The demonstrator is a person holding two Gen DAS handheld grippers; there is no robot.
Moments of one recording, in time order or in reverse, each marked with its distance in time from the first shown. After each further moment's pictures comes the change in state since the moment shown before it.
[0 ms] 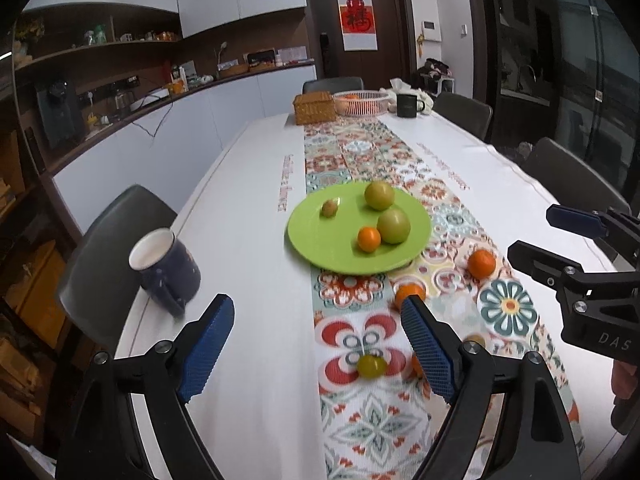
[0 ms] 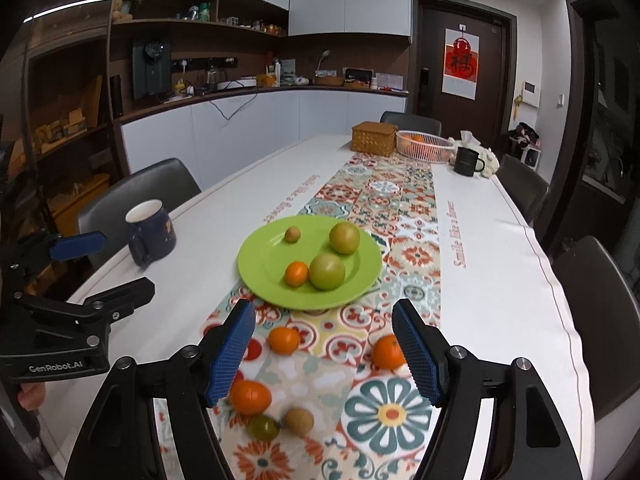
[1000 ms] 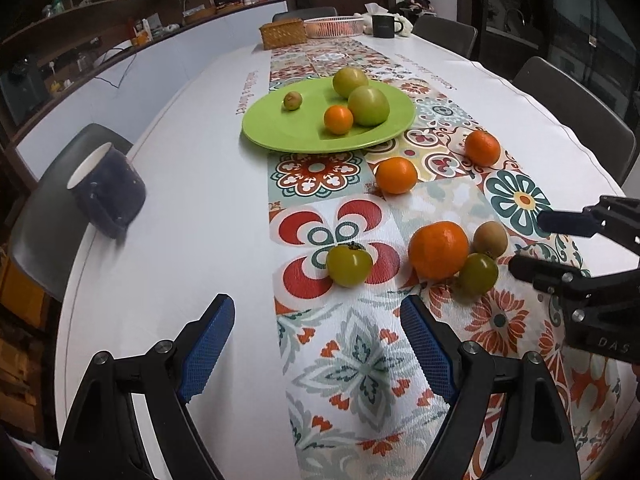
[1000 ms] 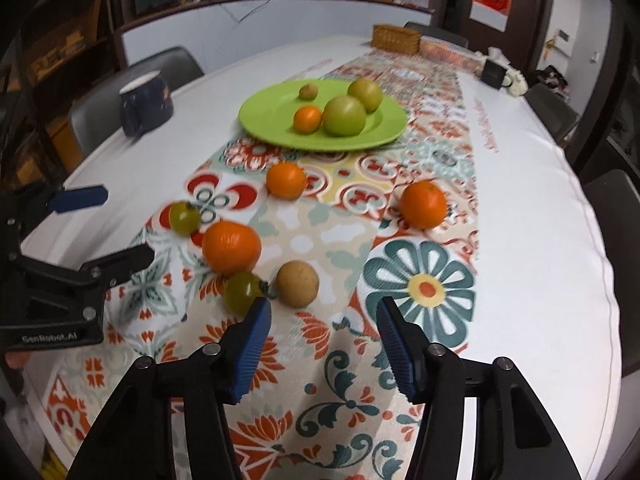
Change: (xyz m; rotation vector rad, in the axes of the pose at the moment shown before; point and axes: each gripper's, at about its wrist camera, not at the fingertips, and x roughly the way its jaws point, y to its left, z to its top) left arm 0.066 -0.026 -0.066 0.062 0.223 -0.066; right arm 0.057 0.003 -0.087 -0.057 0.341 0.059
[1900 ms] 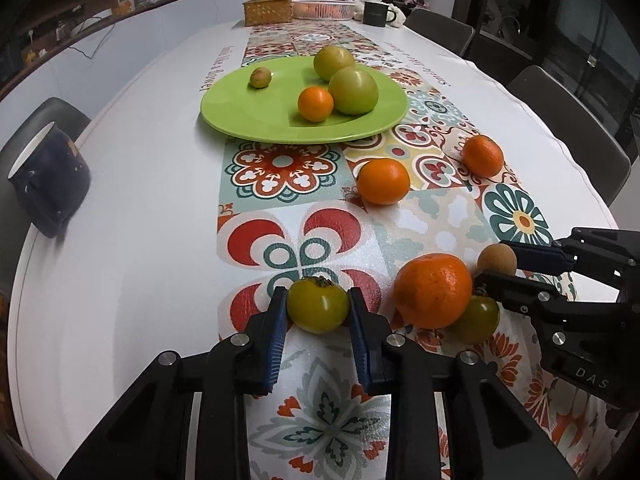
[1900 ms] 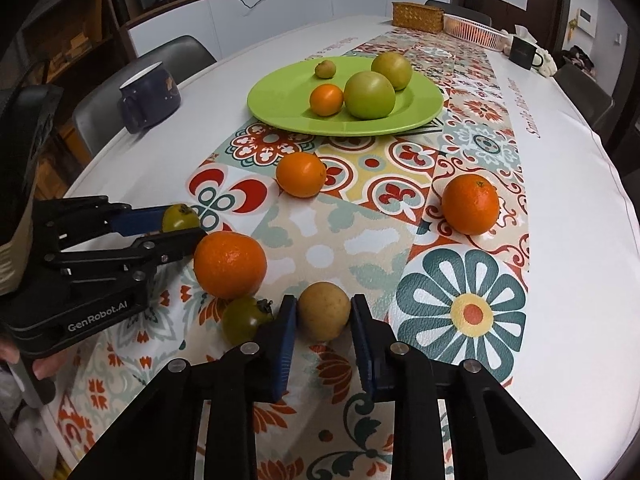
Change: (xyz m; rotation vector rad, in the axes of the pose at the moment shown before) left arm 0.043 -0.003 0.018 -0.055 0.055 -0.136; right arm 0.031 -0.004 0.015 0.020 0.029 0.093
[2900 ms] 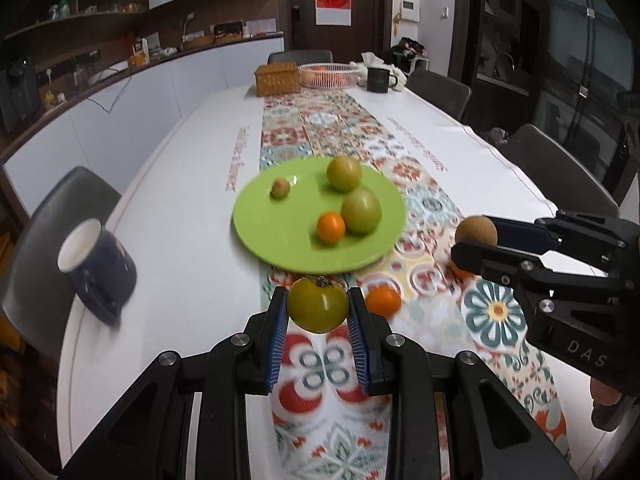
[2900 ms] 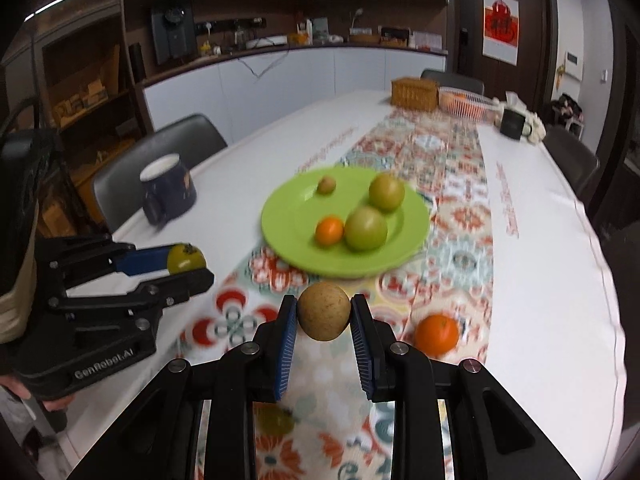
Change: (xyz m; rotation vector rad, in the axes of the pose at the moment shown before) left arm -0.070 0.008 0.064 0.016 -0.204 0.048; right arm -0.064 0.005 0.073 -0.031 -0.261 -0.009
